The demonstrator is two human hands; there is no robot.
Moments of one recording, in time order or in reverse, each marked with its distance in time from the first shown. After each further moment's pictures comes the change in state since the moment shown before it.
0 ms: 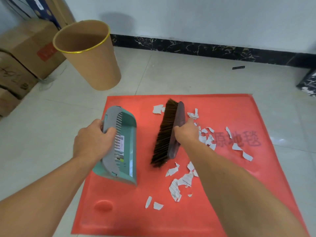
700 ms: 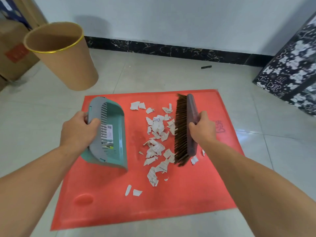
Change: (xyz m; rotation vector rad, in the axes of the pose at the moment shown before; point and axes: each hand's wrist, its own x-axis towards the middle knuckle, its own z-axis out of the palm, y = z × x) left_hand -0.019 0.027 0.005 -0.134 0.051 0.053; right_hand -0.031 0.076 -0.119 -0.213 0.264 -0.125
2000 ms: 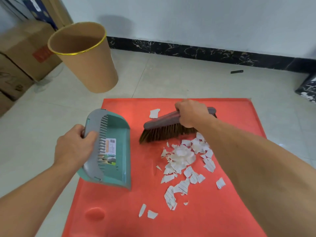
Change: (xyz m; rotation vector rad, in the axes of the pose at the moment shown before) left_hand 0.027 -0.044 -0.011 0.072 0.069 -0.099; right_hand 0.087 -0.125 0.063 -0.653 -0.271 -0.670
